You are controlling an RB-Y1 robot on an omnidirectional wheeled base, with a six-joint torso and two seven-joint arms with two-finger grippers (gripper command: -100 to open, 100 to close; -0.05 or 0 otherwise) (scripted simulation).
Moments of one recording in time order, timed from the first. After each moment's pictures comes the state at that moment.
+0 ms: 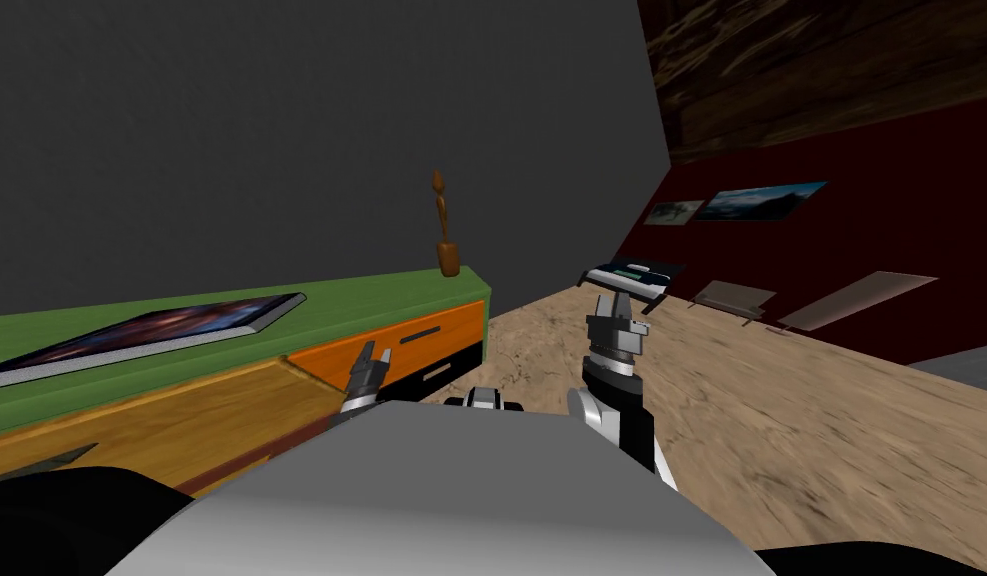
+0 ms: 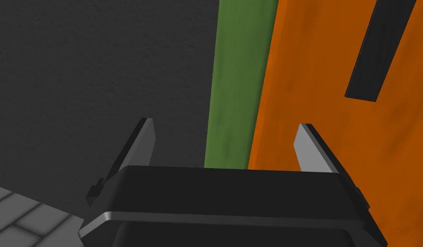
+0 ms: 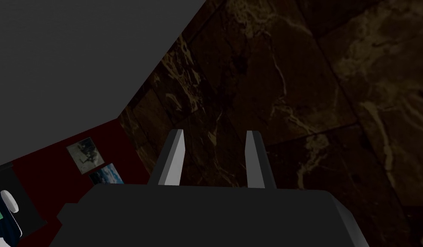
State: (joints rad) left arm 0.68 0.11 0.11 -1.76 0.26 -0.73 -0.02; right arm 0.50 0.02 -0.06 -2.40 -0.06 -0.52 0.08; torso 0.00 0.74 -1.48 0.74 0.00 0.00
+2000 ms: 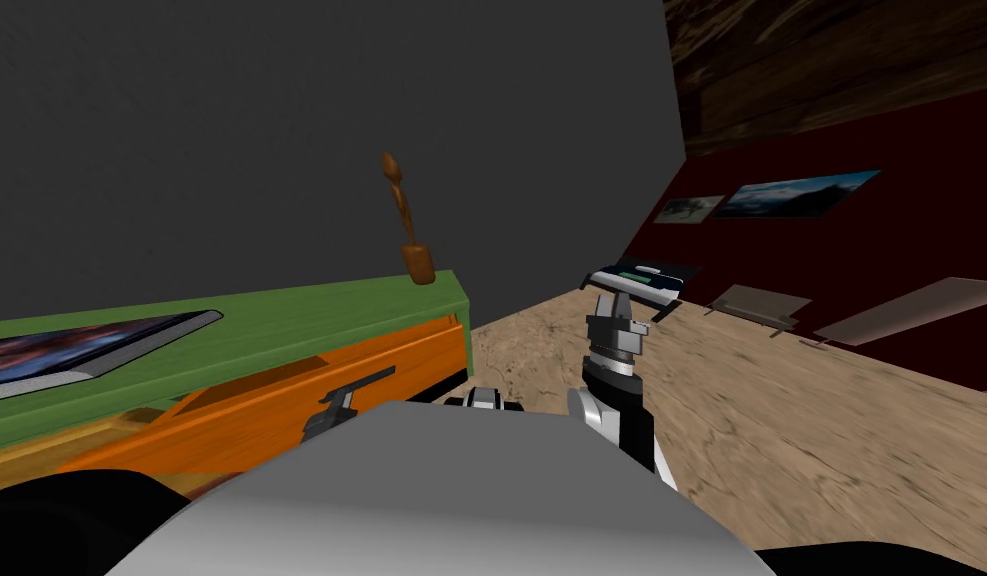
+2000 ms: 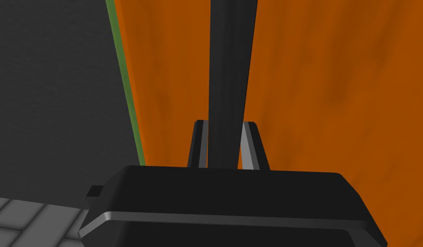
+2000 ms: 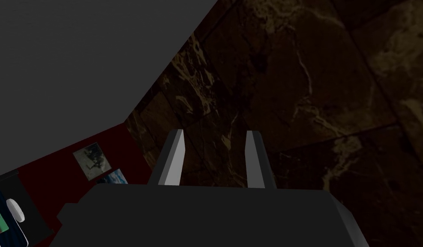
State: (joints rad) left arm 0.80 0.13 0.15 -1.51 0.37 -0.86 0.03; right arm 0.50 0.02 -0.06 -2.40 -0.06 -0.52 0.08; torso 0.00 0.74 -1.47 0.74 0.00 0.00
